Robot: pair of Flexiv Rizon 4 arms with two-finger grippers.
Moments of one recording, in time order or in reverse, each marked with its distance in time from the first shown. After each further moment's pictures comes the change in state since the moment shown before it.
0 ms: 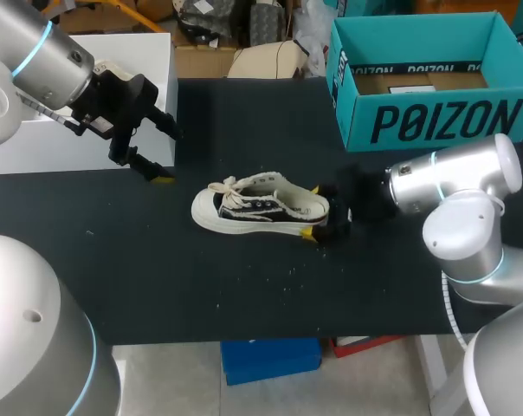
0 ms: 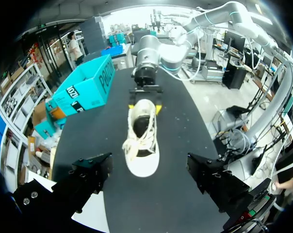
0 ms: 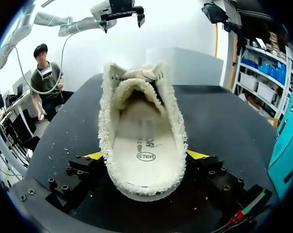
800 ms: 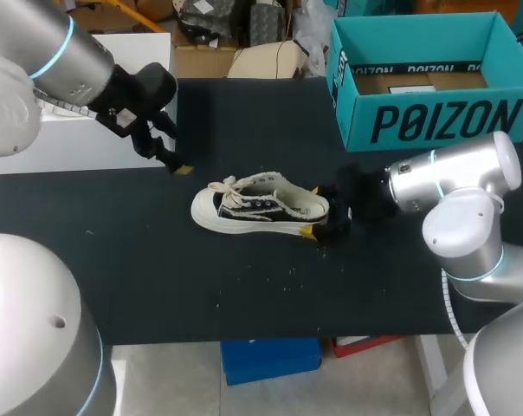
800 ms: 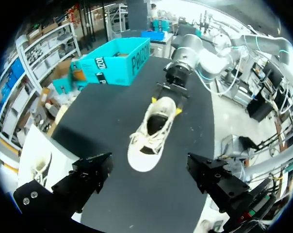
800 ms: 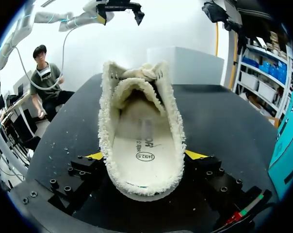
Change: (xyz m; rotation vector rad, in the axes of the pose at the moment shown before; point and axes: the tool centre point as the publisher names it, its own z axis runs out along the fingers) left arm -0.005 -0.015 -0.001 -0.116 -0.163 -0.415; right arm -0.002 0.001 0.000 0.004 0.005 0.002
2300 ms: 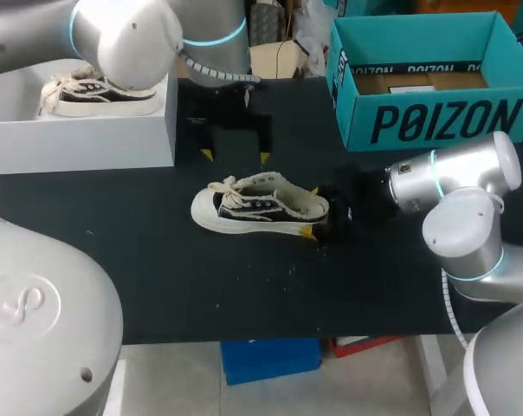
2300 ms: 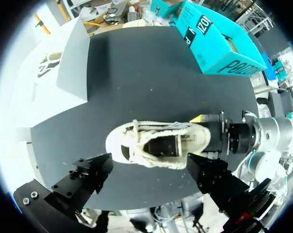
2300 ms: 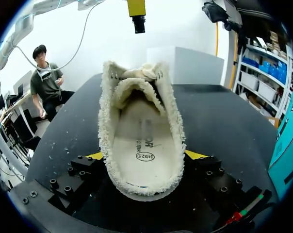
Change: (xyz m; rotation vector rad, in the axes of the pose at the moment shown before) left arm 0.013 -0.062 0.087 -0.407 -0.295 -1.006; right arm 0.000 0.000 0.000 0.000 0.000 0.000
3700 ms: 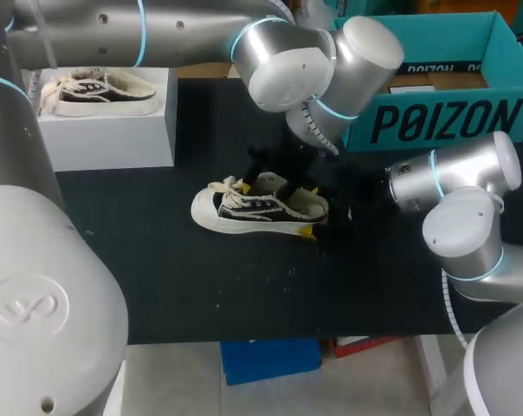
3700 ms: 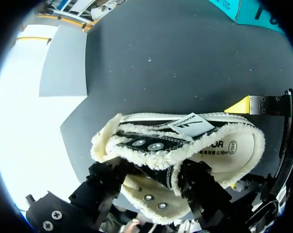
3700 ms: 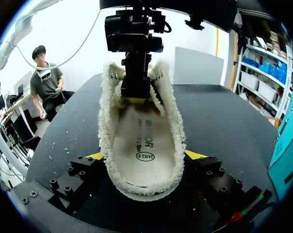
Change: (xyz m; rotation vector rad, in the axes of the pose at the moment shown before) left arm 0.023 0.007 0.100 -0.174 -0.527 0.061; right arm 0.000 0.000 0.000 0.000 0.000 0.000
